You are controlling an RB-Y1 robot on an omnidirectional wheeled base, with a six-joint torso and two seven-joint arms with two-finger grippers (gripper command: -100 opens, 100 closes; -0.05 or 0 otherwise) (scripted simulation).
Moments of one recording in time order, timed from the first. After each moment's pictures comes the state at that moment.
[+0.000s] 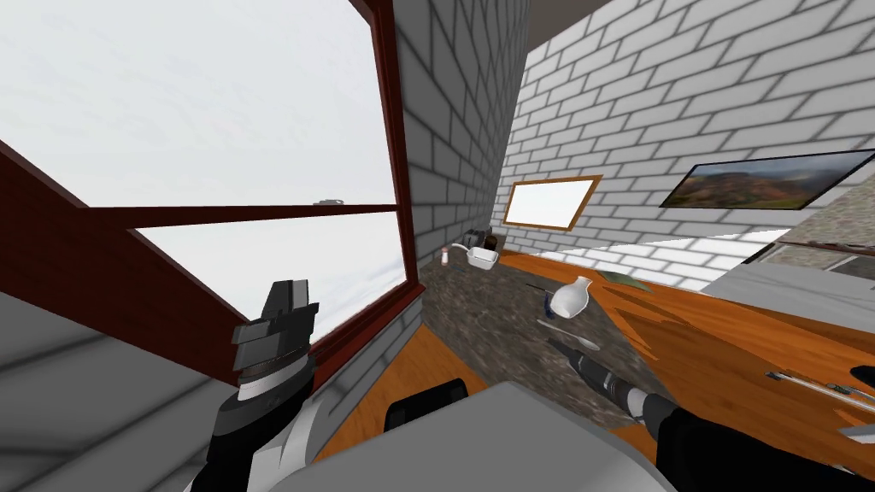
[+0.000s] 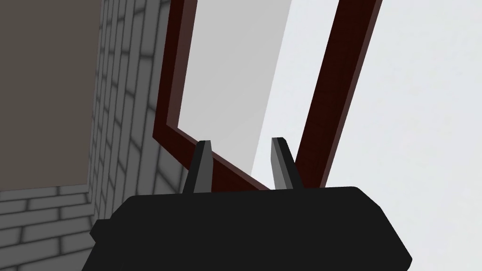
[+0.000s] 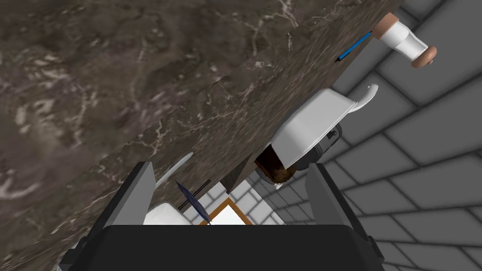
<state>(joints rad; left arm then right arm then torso) 0.50 -0.02 0.01 -2.32 -0.11 -0.63 -0.08 1.29 -0.97 -0.24 -1.91 -0.26 -0.32 -0.09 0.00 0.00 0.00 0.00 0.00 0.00</state>
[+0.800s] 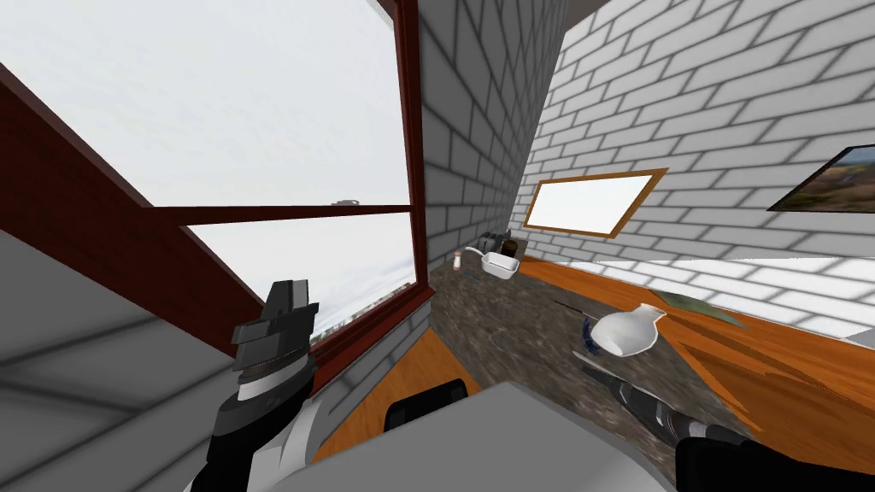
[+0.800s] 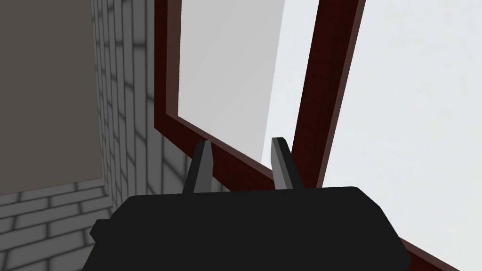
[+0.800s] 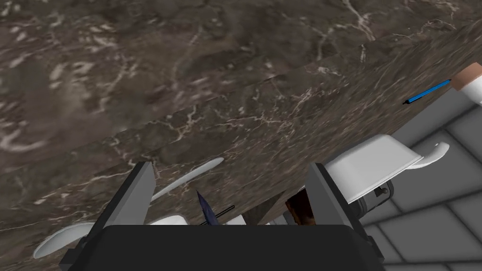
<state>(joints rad) 0.50 -0.02 0.01 -2.32 -0.11 -0.63 -0.08 1.52 -1.13 -0.29 -1.87 -0.36 -0.23 -0.12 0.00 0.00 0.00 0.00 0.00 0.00</state>
